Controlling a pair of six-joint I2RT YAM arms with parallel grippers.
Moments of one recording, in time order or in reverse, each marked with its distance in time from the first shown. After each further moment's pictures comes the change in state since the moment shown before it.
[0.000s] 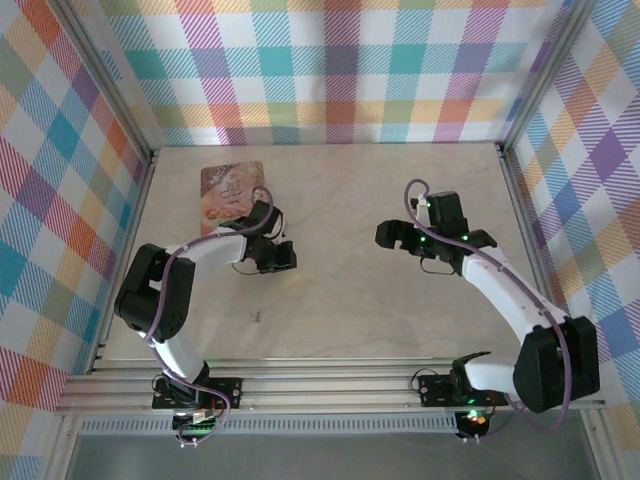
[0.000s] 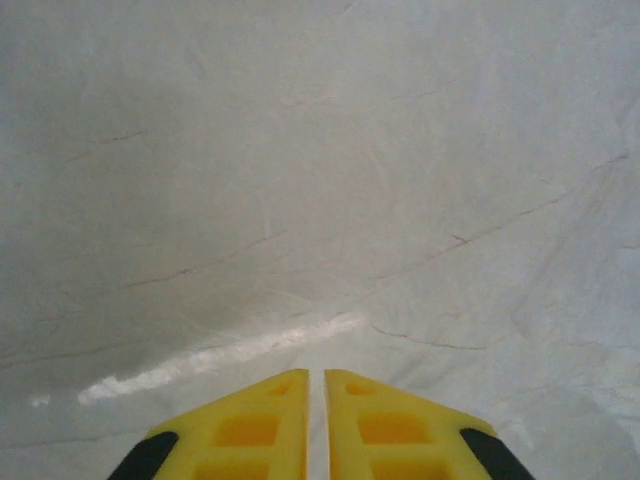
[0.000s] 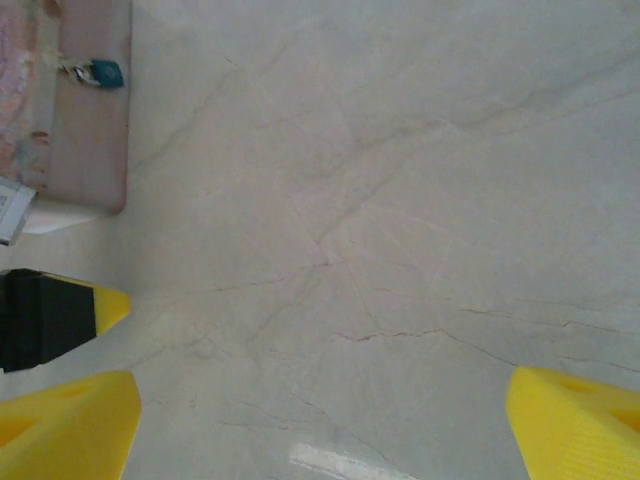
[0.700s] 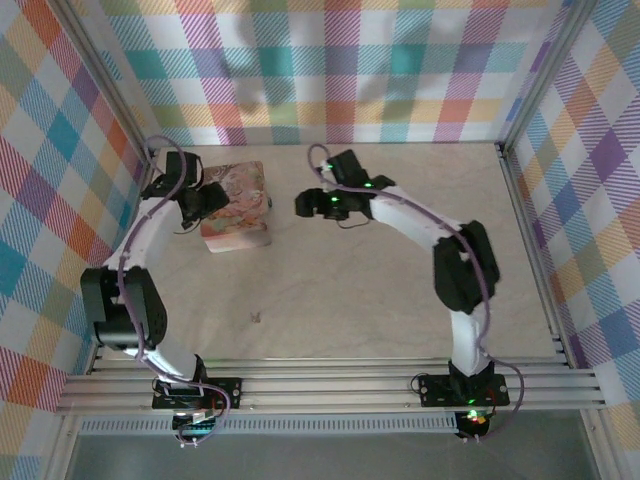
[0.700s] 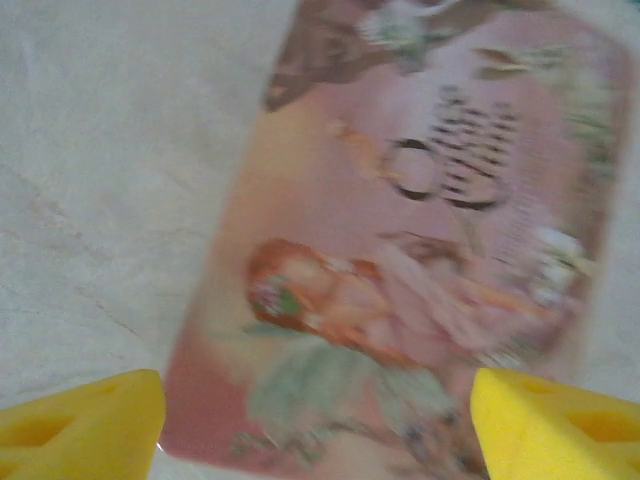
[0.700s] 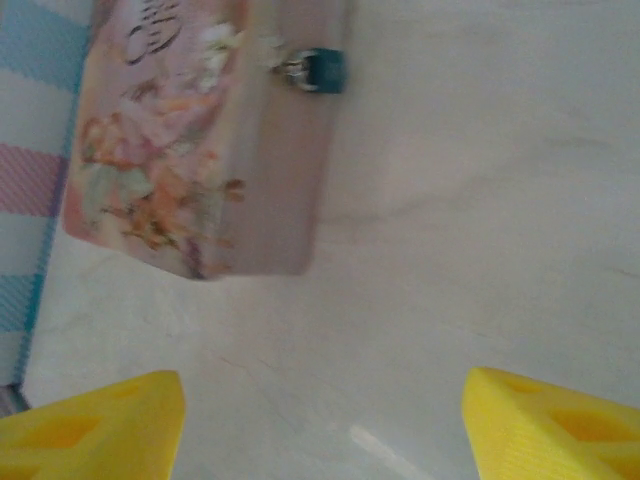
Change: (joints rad) left arm 0.444 -0.055 0.314 -0.215 -0.327 -0.042; right arm 0.341 0.818 0.832 -0.021 -0.077 0.064
